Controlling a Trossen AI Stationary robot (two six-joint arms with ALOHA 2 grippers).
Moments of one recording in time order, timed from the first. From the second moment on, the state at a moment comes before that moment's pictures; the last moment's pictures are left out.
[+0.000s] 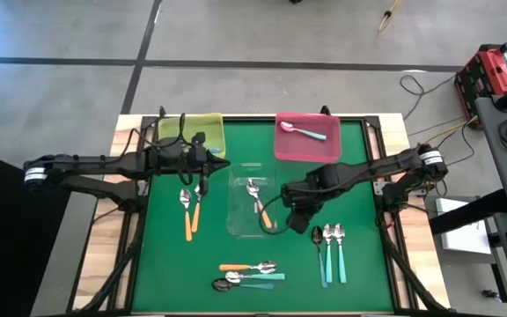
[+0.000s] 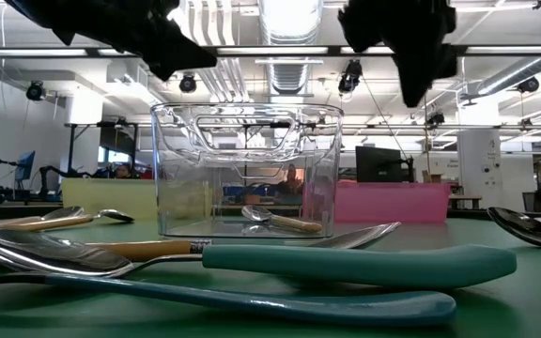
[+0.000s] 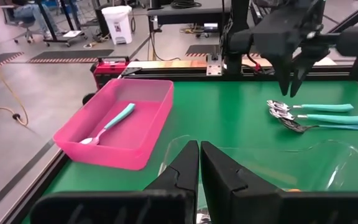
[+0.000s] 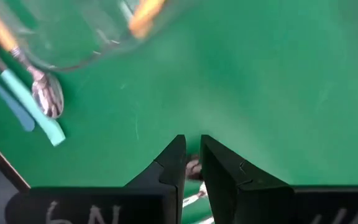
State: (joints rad) left arm 0.19 1.00 0.62 0.13 0.02 0.09; right arm 0.16 1.64 1.41 -1.13 -0.09 0.83
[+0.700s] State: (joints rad) left arm 0.07 1.04 0.62 0.17 0.03 0.07; right arm 0.43 1.66 1.29 -1.11 -0.10 1.19
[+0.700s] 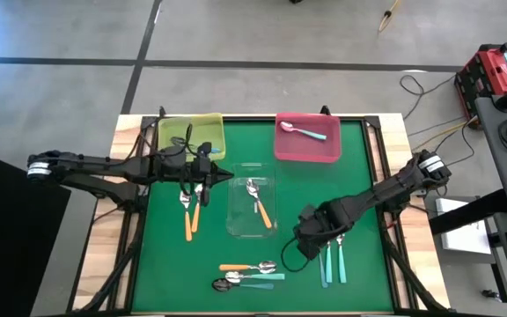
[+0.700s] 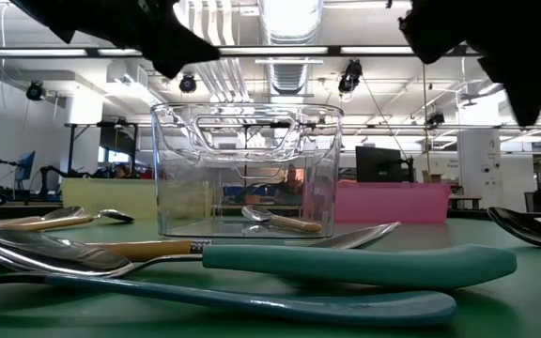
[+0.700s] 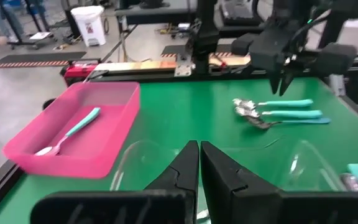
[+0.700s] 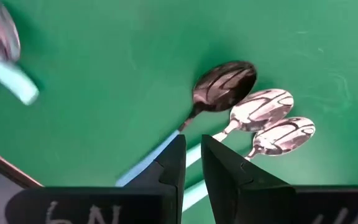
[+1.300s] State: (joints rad) left arm -0.09 1.11 0.62 0.27 -0.01 0.07; right arm 0.51 1.82 1.29 -1.04 -0.13 1.28
